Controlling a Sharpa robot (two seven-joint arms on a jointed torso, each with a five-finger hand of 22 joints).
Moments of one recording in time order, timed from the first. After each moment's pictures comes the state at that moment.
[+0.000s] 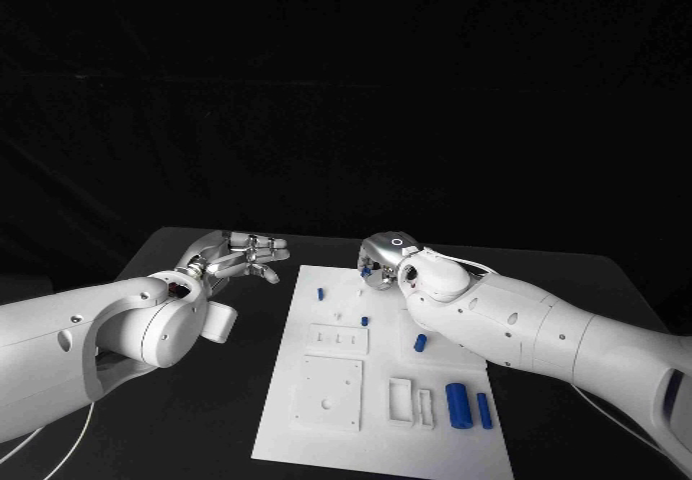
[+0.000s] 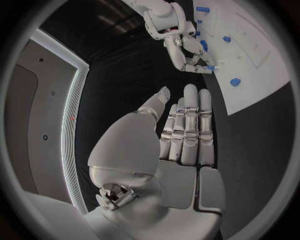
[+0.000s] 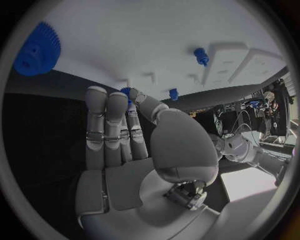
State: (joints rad) left arm 1.46 -0.85 -0.21 1.54 -0.10 -0.39 0.26; left_hand 1.34 -0.02 0.17 -0.15 0.14 1.04 0.14 0.07 0.06 1.19 0.09 0.06 0.06 1.26 0.01 0.63 0.19 0.05 0.94 -0.01 0.75 0.45; right arm 1.20 -0.45 0.09 1.03 -1.87 -0.31 -0.21; right_hand 1.28 -0.09 0.58 -0.25 0.08 1.24 0.09 0.06 0.07 1.29 0.05 0.05 0.06 1.44 -0.05 0.90 0.54 0.12 1.46 -0.07 0.53 1.11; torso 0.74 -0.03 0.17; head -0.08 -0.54
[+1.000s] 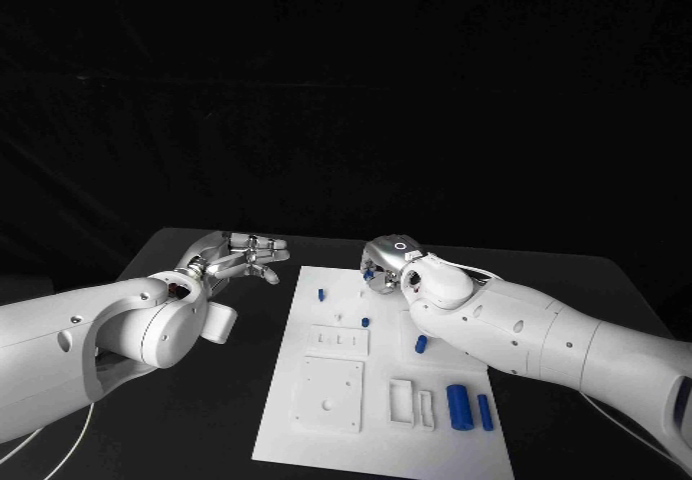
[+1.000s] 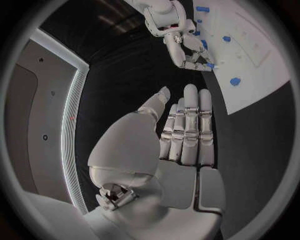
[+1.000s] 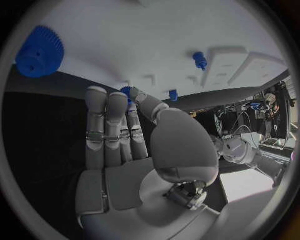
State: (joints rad) left arm 1.46 -0.86 -0.21 1.54 -0.10 -0.39 0.26; left_hand 1.34 -0.02 0.17 -0.15 0.14 1.04 0.14 0.07 0.06 1.18 0.09 0.06 0.06 1.26 0.01 0.63 0.19 0.05 0.93 -0.01 0.76 0.45; right arm 1.19 -0.47 0.08 1.07 -1.89 -0.34 -0.24; right_hand 1.28 -0.10 0.57 -0.25 0.08 1.25 0.08 0.06 0.07 1.30 0.04 0.05 0.06 1.44 -0.05 0.90 0.54 0.12 1.46 -0.07 0.53 1.12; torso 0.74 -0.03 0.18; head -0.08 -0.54
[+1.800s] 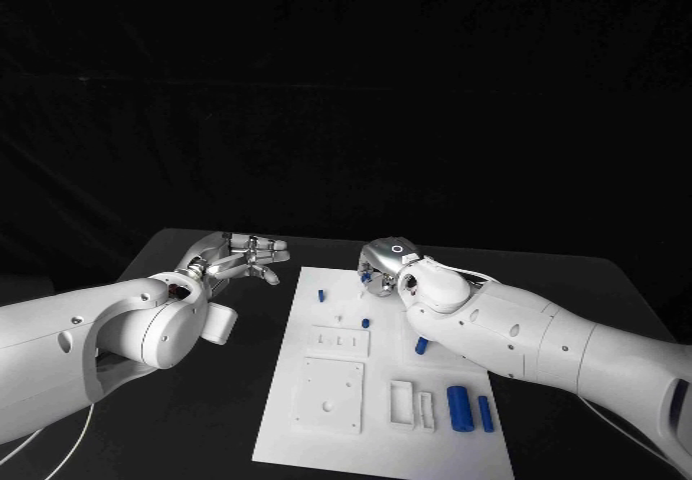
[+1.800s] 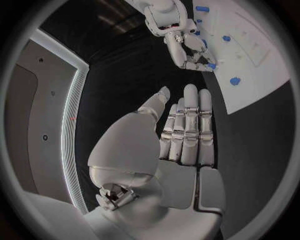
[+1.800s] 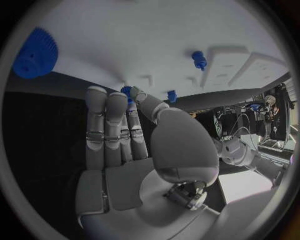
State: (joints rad) left arm 1.46 -0.86 -0.21 1.54 -0.10 -0.39 0.26; left_hand 1.34 -0.02 0.17 -0.15 0.14 1.04 0.14 0.07 0.06 1.18 0.09 0.06 0.06 1.26 0.01 0.63 0.19 0.05 0.93 -0.01 0.76 0.44; right arm 1.18 -0.46 0.08 1.06 -1.91 -0.35 -0.25; right_hand 1.28 -0.11 0.57 -0.25 0.07 1.25 0.08 0.06 0.07 1.31 0.03 0.05 0.06 1.44 -0.05 0.90 0.54 0.12 1.46 -0.07 0.51 1.13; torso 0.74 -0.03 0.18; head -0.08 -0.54
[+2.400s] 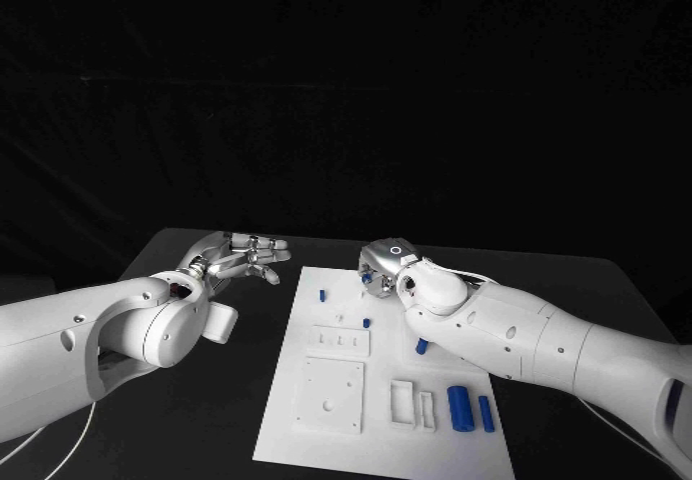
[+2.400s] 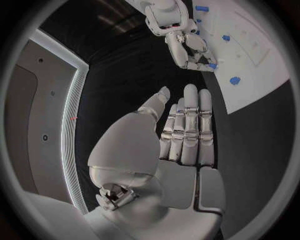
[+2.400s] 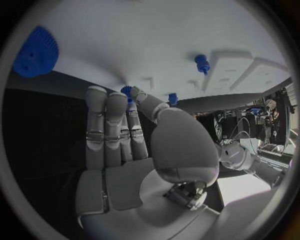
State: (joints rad) left arm 1.46 -0.85 -0.21 1.54 -0.10 -0.39 0.25; left_hand 1.34 -0.02 0.17 -0.15 0.14 1.04 0.14 0.07 0.06 1.18 0.09 0.06 0.06 1.26 0.01 0.63 0.19 0.05 0.93 -0.01 0.76 0.44; right arm 1.18 -0.44 0.07 1.04 -1.94 -0.36 -0.26; right_hand 1.28 -0.12 0.57 -0.24 0.06 1.25 0.09 0.06 0.07 1.30 0.04 0.05 0.06 1.44 -0.05 0.90 0.54 0.12 1.46 -0.07 0.50 1.14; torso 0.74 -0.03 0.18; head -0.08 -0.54
